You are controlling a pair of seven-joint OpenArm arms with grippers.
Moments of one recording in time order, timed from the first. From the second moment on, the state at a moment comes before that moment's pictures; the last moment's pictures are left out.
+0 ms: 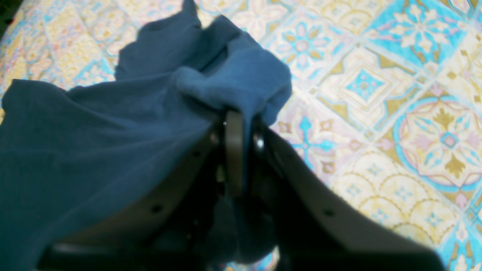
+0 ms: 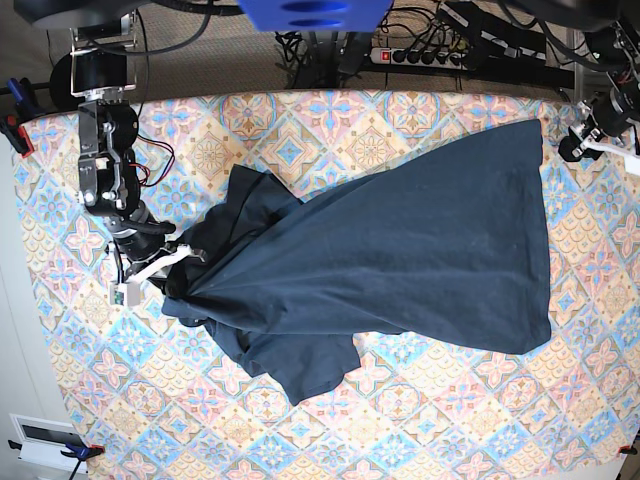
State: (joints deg) left arm 19.9 -23.1 -49.2 86.8 -57.0 -10.6 69.8; right arm 0.2 22.7 -0.6 96.1 40.2 0.4 -35.4
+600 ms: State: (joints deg) left arm 3.7 -20.0 -34.9 81.5 -46.4 -10.4 69.7; right arm 0.2 22.7 -0.7 96.1 40.2 0.4 -35.4
